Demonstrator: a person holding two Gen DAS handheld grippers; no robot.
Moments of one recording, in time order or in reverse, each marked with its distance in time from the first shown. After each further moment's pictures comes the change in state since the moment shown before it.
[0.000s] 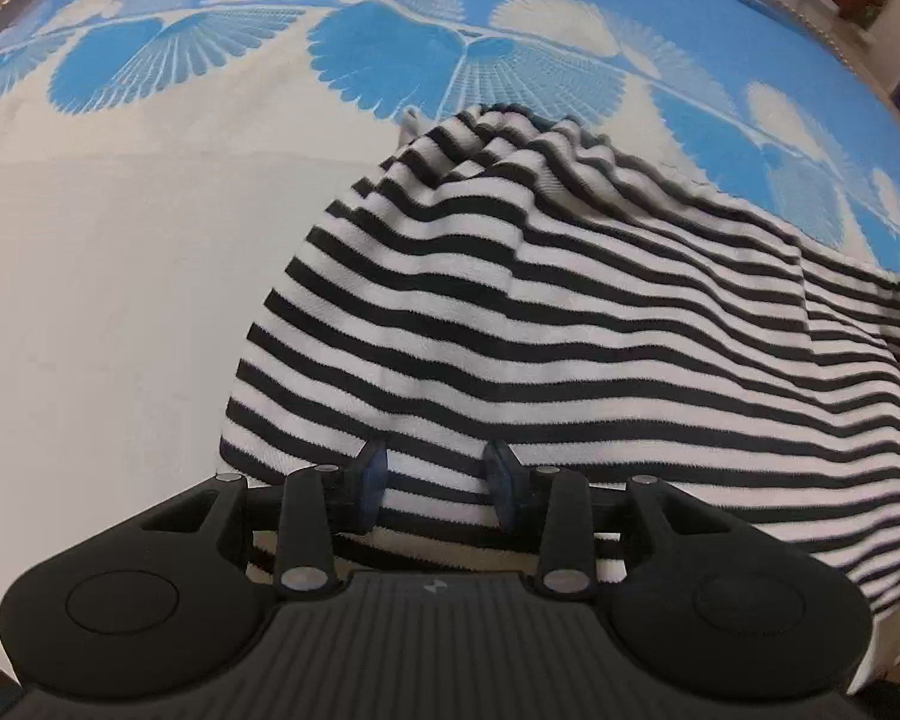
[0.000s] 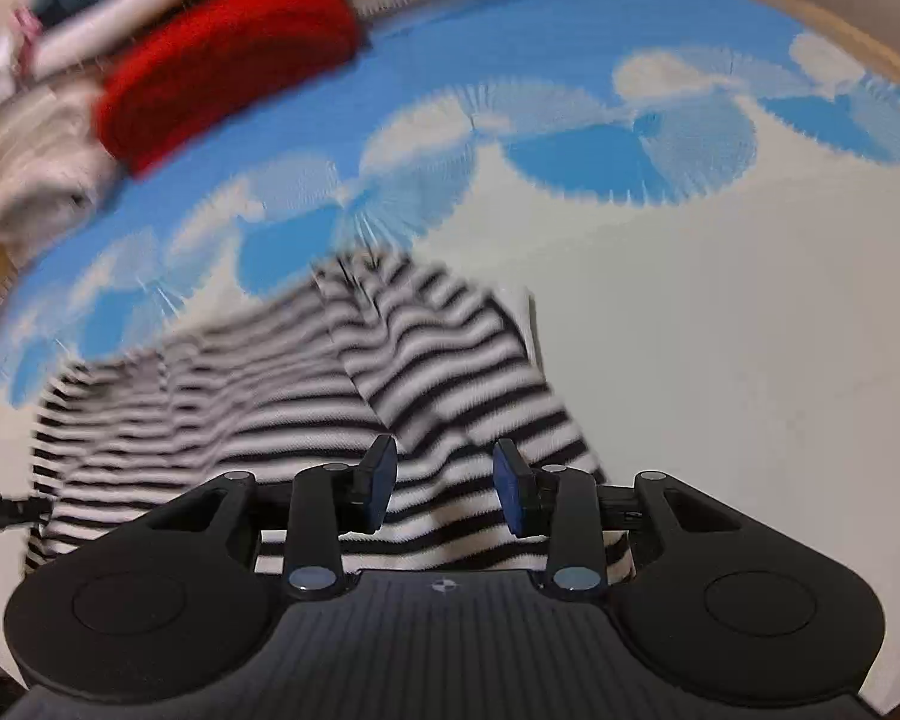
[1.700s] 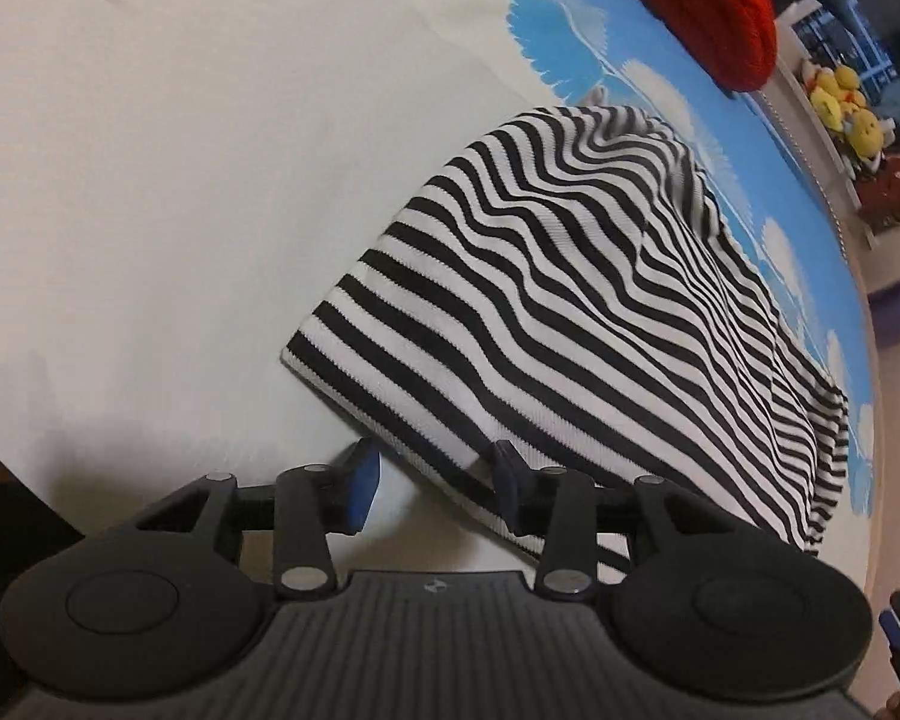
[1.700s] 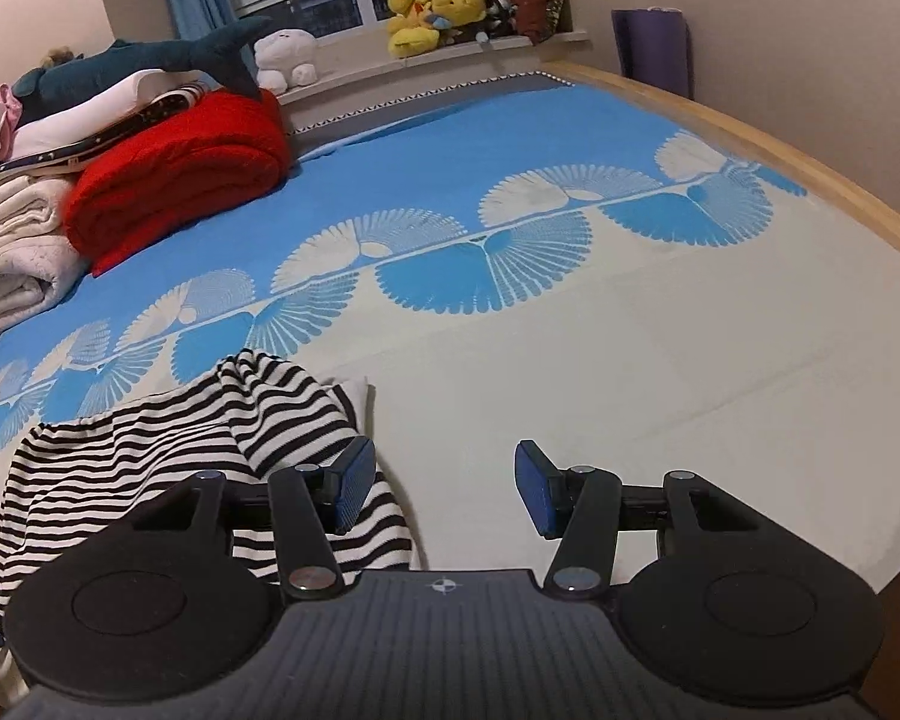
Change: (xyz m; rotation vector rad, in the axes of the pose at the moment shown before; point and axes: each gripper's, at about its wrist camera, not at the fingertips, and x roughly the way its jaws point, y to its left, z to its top) left arm -0.028 0.087 -0.102 -0.433 -0.006 -0.213; right arm -0.108 -0.073 -0.031 0.042 -0.284 -0.088
